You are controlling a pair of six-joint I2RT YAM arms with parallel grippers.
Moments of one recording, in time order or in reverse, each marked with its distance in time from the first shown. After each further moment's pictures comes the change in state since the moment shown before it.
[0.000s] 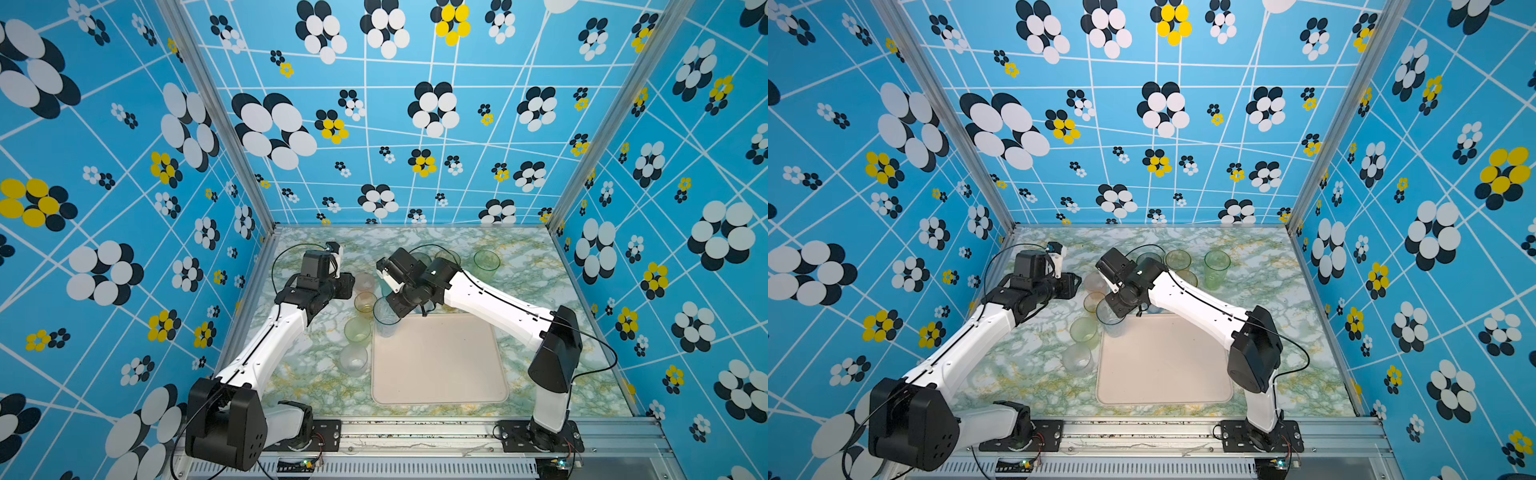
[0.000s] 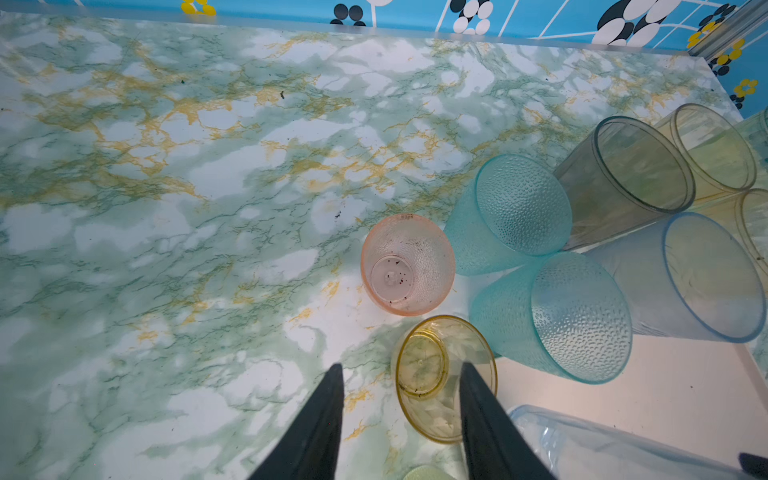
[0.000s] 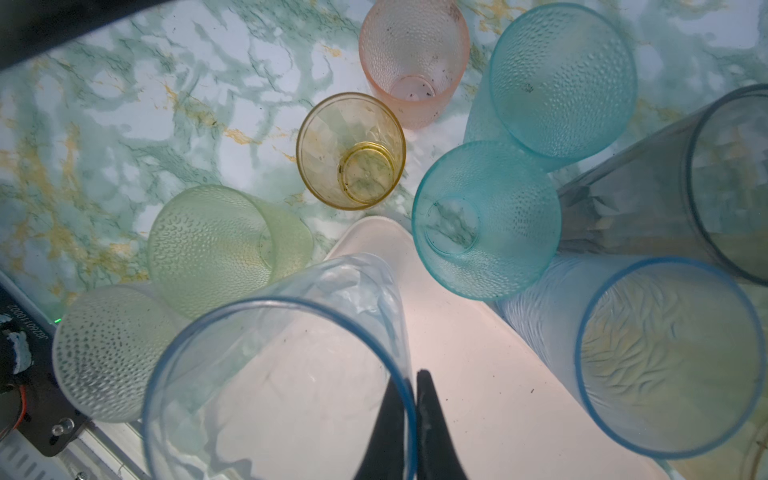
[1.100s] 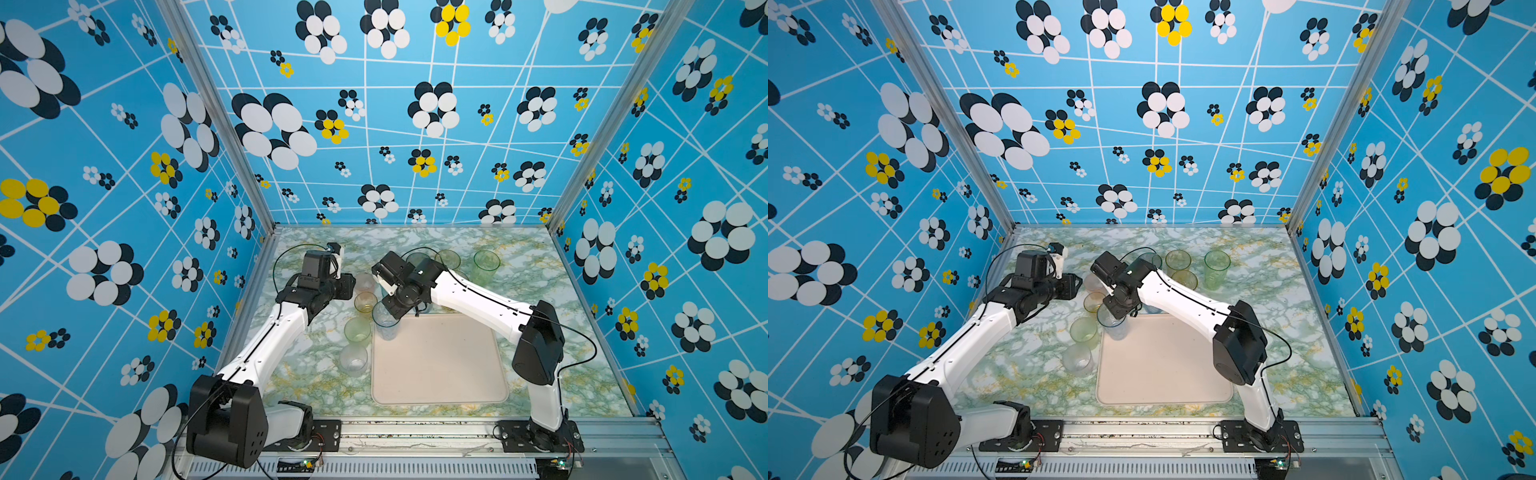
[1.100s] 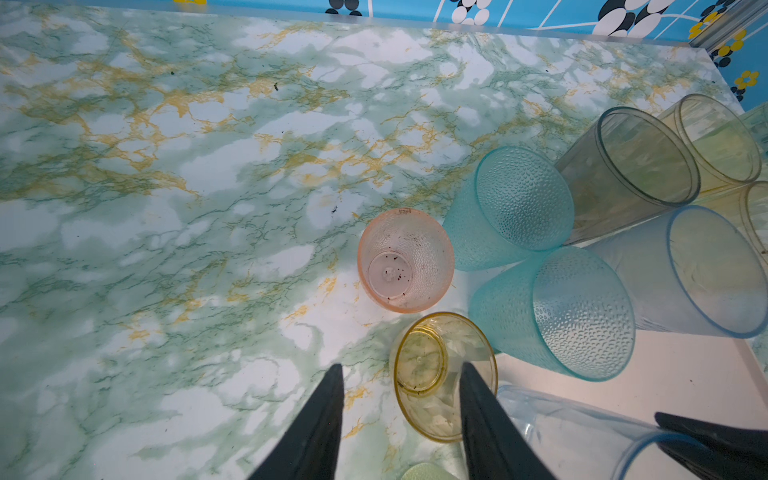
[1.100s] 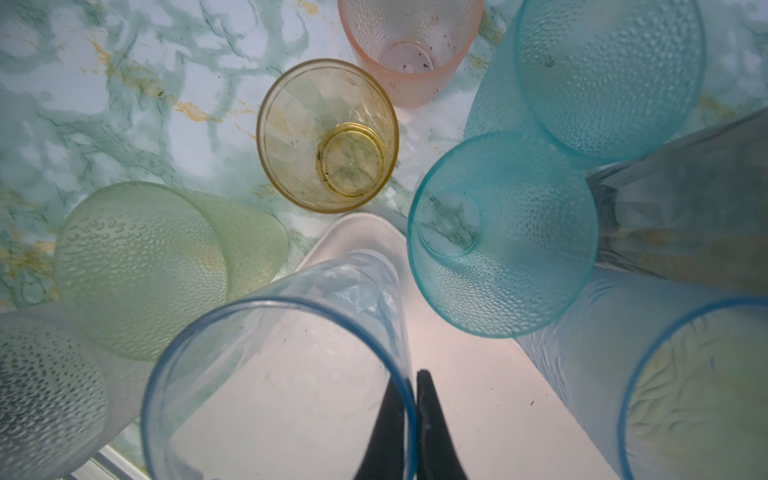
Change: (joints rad) left arm 0.001 0.013 0.000 -0.003 0.010 0.004; right arm 0.000 0.099 0.052 -0.032 0.022 -0.019
